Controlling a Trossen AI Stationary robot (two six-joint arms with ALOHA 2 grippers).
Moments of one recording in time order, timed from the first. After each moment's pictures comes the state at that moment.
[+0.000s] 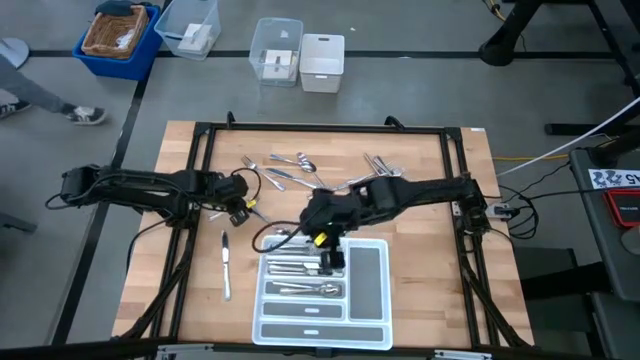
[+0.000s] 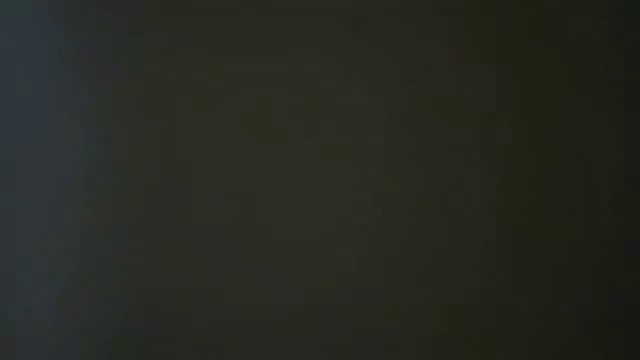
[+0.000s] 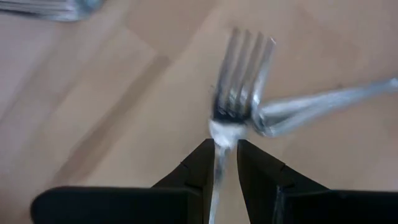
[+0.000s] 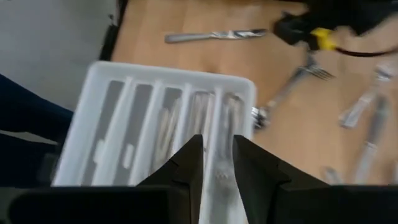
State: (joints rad) left arm 0.19 0.95 0.41 -0.68 -0.20 -0.40; right arm 0.23 2.05 2.34 -1.17 0.00 0.09
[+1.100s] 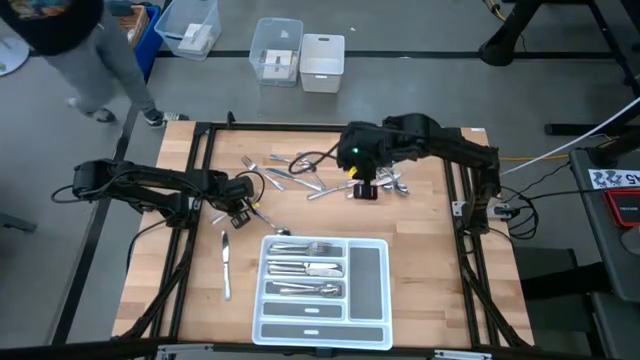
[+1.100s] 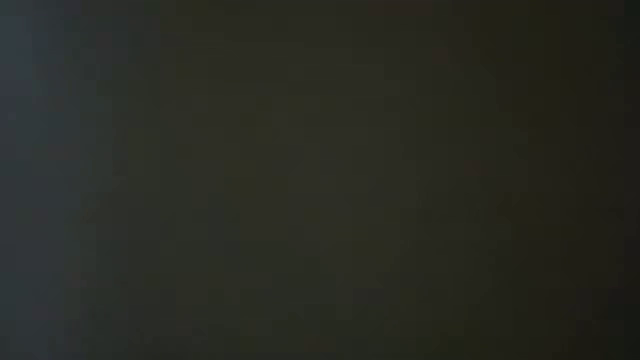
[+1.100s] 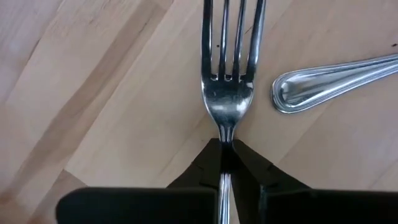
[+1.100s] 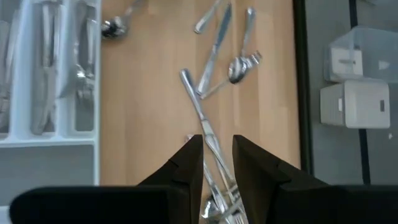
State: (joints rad) left arm 0.21 1.16 0.42 -0.67 -0.13 -0.41; right arm -0.07 1.89 2.33 -1.53 0.16 -0.14
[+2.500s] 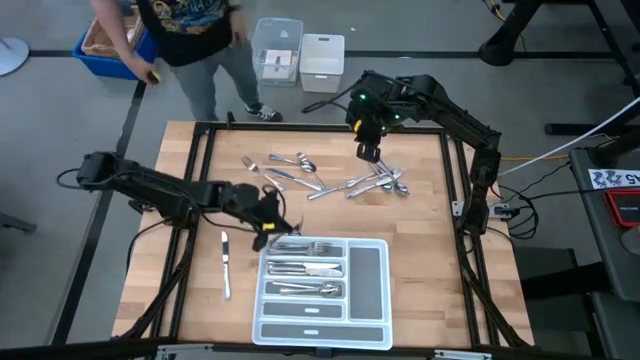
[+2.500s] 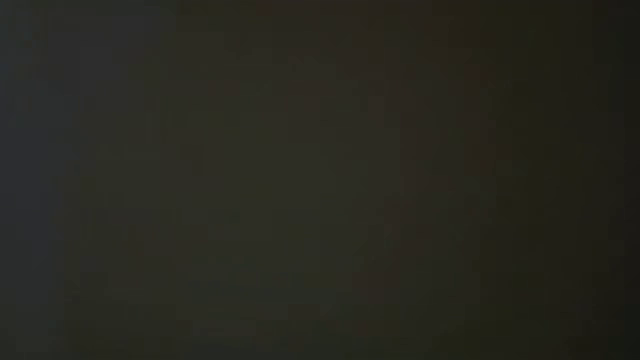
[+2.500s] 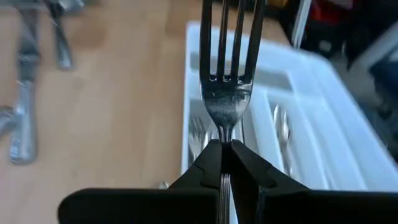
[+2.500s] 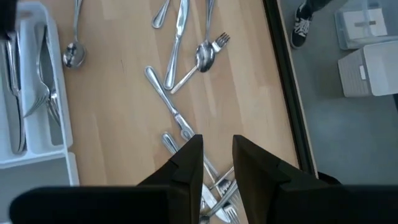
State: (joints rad) left arm -0.08 1.18 0.53 0.14 0.12 -0.26; right arm -0.37 1.89 2.33 -1.51 -0.04 -0.21
